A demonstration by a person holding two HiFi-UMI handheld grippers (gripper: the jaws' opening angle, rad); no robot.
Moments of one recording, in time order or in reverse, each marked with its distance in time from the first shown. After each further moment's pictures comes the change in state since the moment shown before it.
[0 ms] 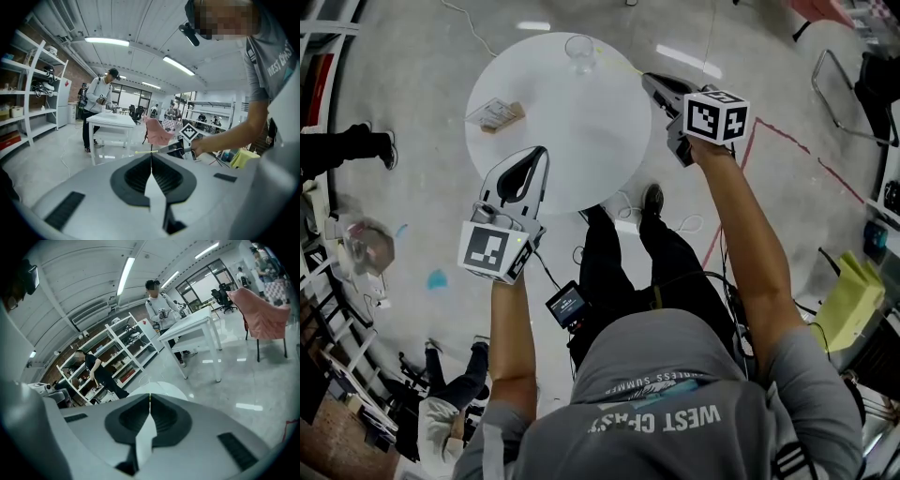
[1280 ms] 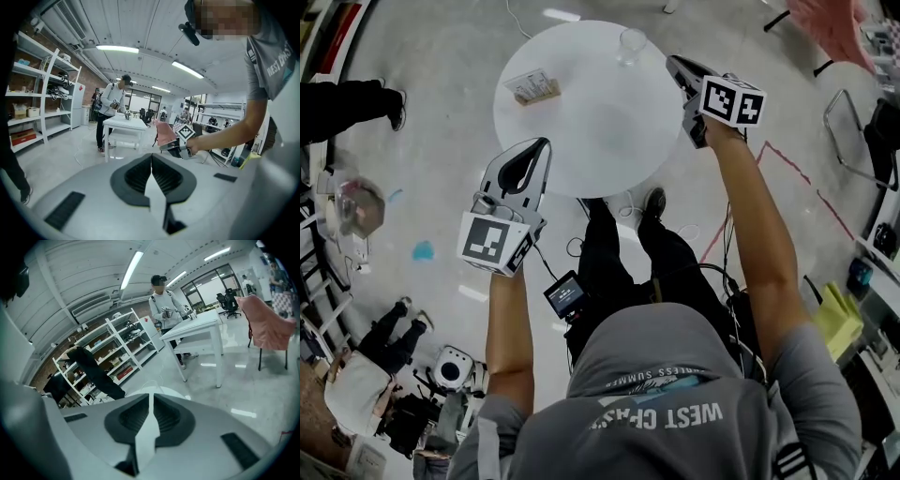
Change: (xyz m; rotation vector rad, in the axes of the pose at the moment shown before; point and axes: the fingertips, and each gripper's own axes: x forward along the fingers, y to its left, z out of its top) left arm -0.055 0.028 -0.006 -0.036 -0.048 0.132; right arm 0.046 0.006 0.027 -0.066 0.023 -0.047
